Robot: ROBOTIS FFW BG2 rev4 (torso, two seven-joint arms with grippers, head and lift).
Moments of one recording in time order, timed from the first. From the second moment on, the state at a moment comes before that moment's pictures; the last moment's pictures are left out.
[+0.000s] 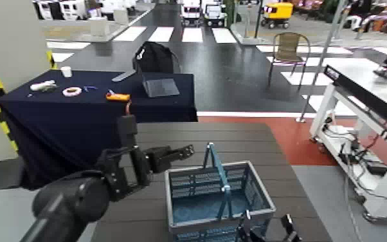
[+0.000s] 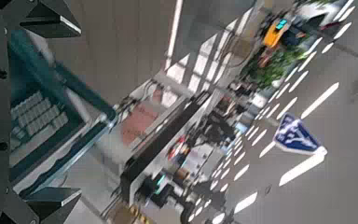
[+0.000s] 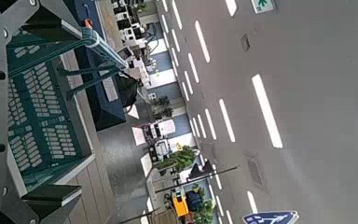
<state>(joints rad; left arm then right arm) -0.41 0.21 -0.26 -1.39 0.73 0.55 -0.41 0.32 -0.11 0.30 -1.61 -0.27 -0.54 -0.16</state>
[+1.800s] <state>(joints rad) 0.35 0.17 -0.13 -1.75 0.18 -0.28 0.07 0.35 -0.11 0.26 -1.64 -0.23 -0.52 -0.16</state>
